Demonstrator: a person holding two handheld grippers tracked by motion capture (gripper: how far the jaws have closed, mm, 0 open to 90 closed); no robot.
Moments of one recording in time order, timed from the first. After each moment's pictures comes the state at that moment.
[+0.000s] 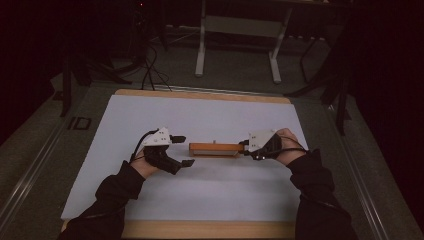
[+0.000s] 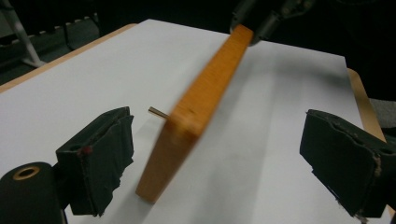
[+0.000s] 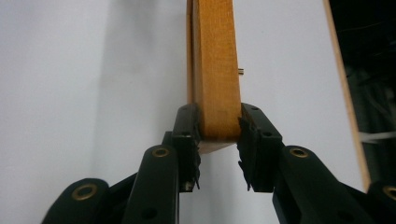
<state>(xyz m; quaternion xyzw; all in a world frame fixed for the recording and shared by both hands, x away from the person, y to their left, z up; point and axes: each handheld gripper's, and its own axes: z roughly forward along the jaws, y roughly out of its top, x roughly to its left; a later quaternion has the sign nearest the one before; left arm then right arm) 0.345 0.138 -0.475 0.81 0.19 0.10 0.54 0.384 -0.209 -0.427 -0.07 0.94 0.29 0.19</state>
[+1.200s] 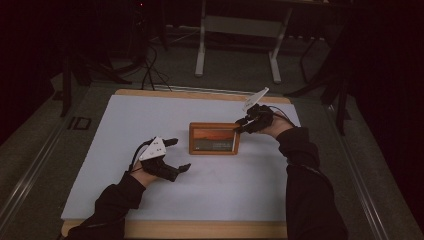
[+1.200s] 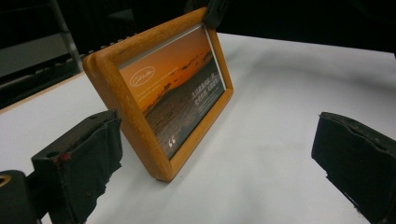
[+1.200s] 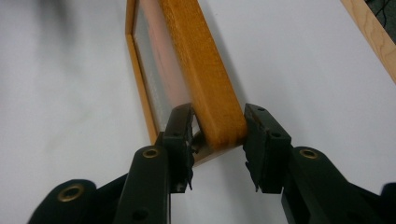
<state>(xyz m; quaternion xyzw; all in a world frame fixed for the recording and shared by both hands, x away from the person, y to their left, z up) 0.330 0.146 -0.504 0.78 0.21 0.17 0.56 0.486 -0.199 -0.426 0.11 0.94 0.31 0.05</state>
